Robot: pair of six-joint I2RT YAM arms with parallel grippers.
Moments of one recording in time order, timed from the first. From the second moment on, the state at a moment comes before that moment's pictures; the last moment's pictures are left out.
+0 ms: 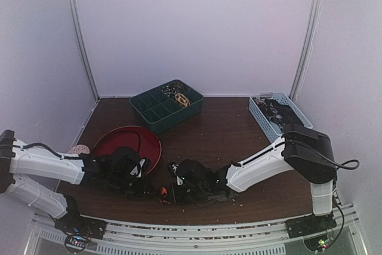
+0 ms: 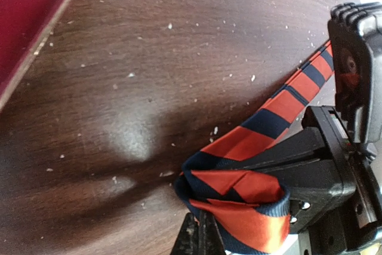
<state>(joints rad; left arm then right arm) -1.00 1.26 0.50 -0.15 0.19 -1.00 1.24 2.06 1.12 0.25 -0.13 0.95</state>
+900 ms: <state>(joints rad) -1.03 1.36 0.57 -0.10 0.20 -0.99 1.22 1.81 0.97 0.16 0.05 0.98</state>
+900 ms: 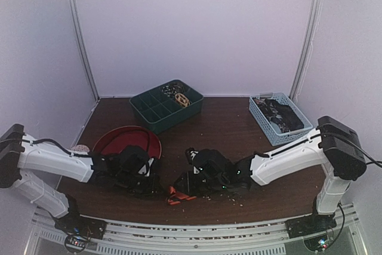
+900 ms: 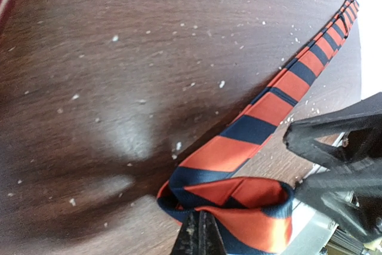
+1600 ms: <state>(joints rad) -1.06 1.47 0.62 -0.05 0.19 -0.99 1.22 1.79 0.94 0.12 0.02 0.99</state>
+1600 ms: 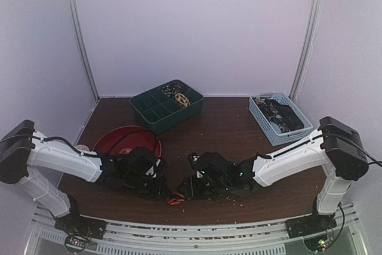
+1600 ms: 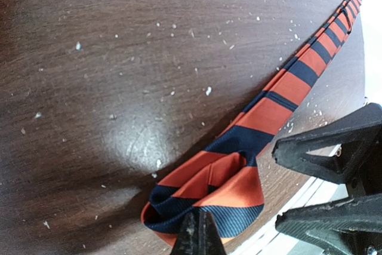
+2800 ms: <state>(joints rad) -1.08 1.49 0.62 -0.08 0.13 -0.98 1.21 1.86 1.02 0.02 -0.01 0.91</state>
